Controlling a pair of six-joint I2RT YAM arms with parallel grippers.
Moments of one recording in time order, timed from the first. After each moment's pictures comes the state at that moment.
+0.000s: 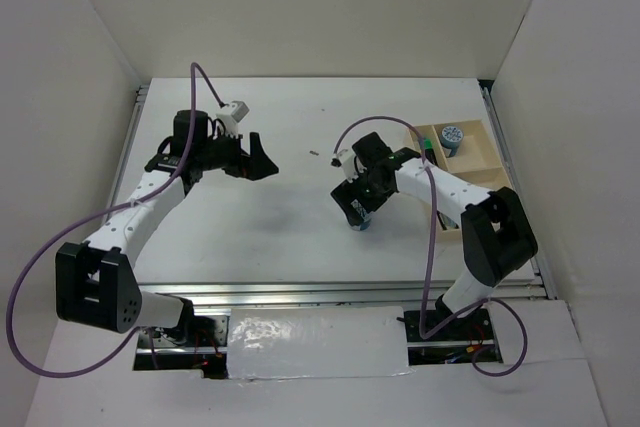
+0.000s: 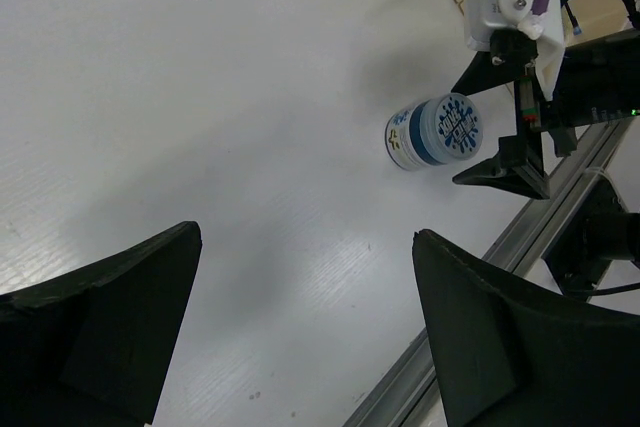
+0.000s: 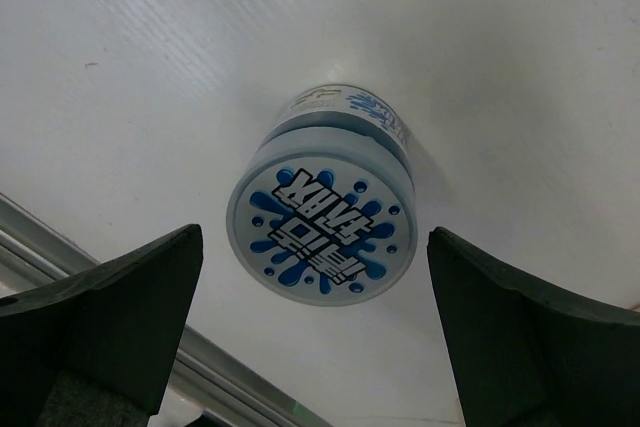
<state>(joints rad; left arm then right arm) -0.17 1.35 1.05 -0.30 0.64 -0.17 0.53 1.62 1.13 -0.69 -0.18 -0.20</state>
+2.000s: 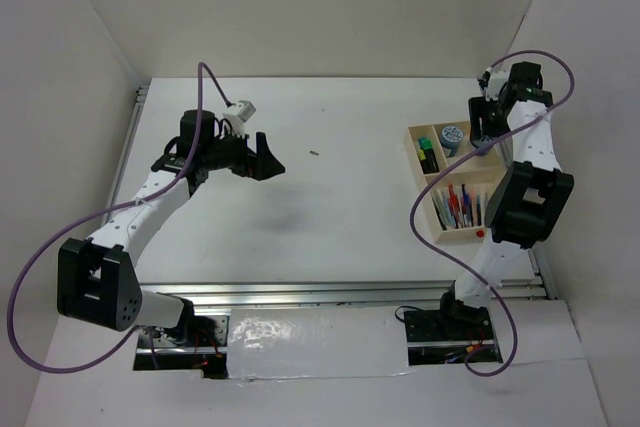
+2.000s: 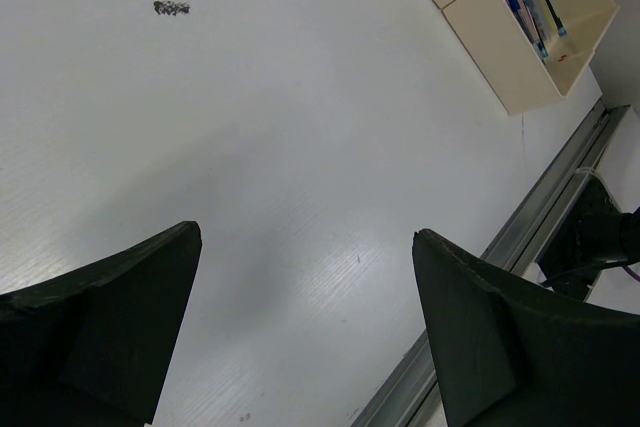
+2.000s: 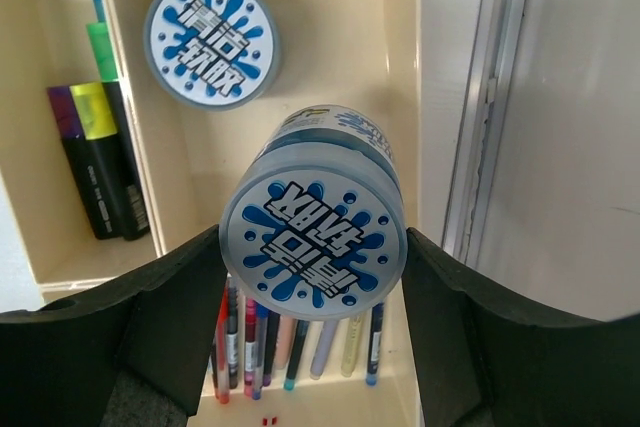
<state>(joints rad) -0.22 1.37 1.04 -0.23 0.63 -0.19 -0.32 1.88 1.74 -0.82 -0.12 -0.36</state>
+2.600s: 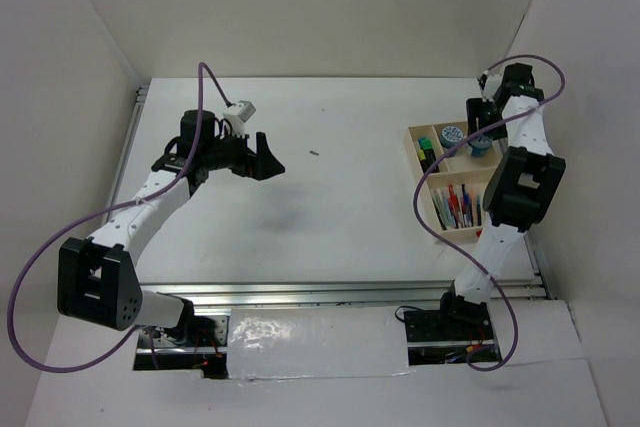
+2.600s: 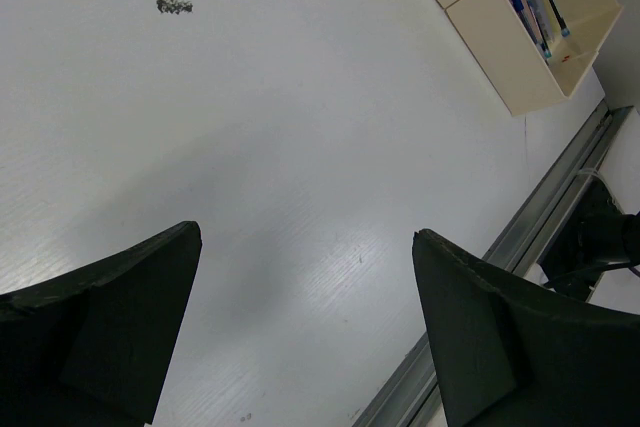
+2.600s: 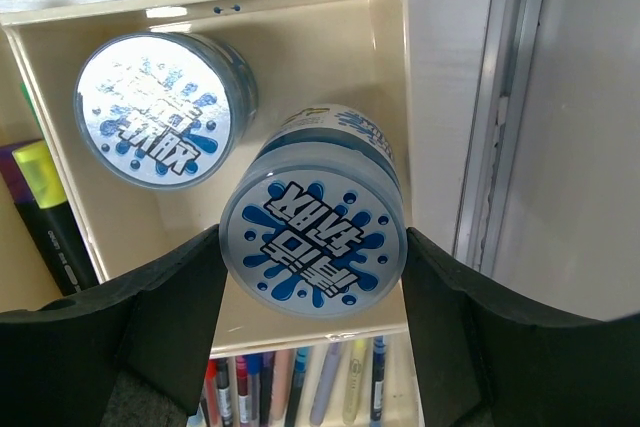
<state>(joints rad) -0.22 1.37 1.04 -0.23 0.63 -0.19 -0.33 2.07 1.87 -0.82 -0.09 -0.32</state>
